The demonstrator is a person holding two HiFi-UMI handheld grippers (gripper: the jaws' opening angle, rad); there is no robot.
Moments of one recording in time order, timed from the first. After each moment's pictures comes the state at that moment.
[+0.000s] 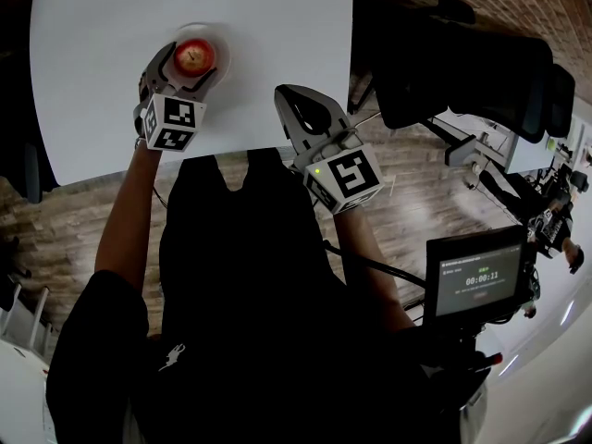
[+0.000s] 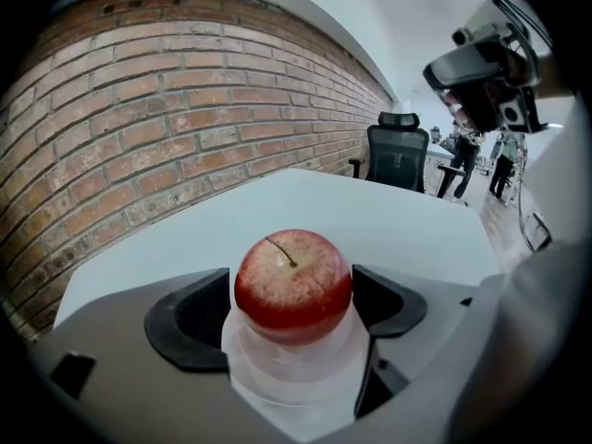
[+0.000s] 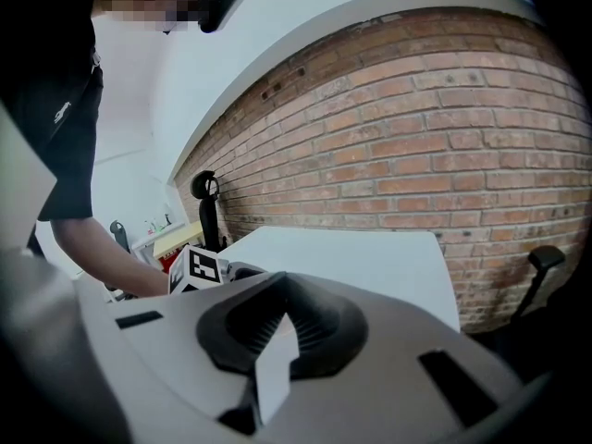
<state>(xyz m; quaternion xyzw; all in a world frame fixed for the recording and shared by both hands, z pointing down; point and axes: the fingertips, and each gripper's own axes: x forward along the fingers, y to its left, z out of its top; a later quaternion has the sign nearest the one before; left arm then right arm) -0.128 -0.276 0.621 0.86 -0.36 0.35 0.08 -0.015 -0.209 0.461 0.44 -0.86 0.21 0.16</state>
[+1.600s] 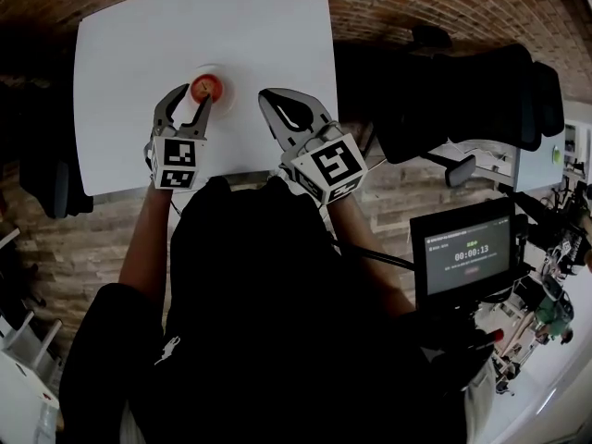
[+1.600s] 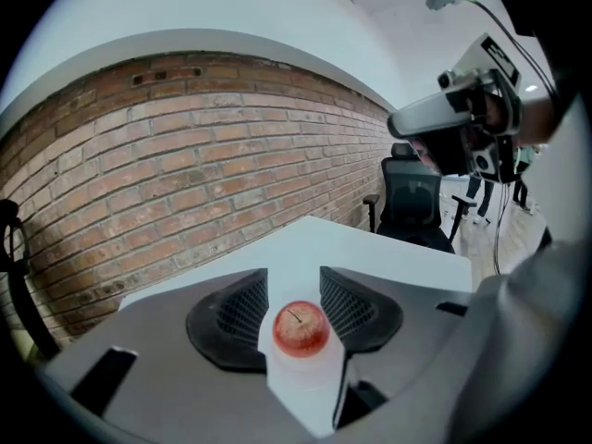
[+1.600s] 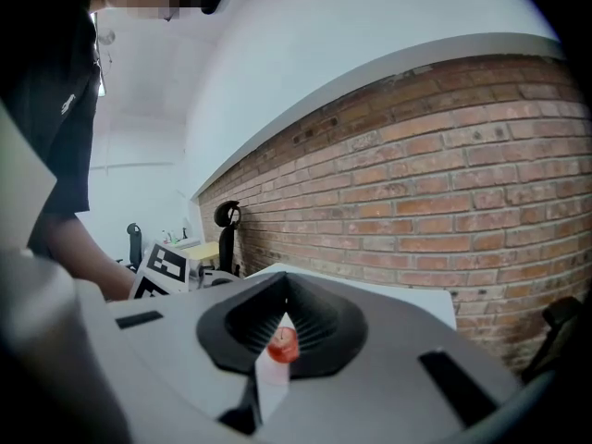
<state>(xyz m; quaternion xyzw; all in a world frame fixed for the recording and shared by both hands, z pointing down) -0.125 -0.255 0.493 0.86 -0.43 0.28 0.03 -0.019 -0.213 0.381 0.41 -0.90 0.11 0.09</state>
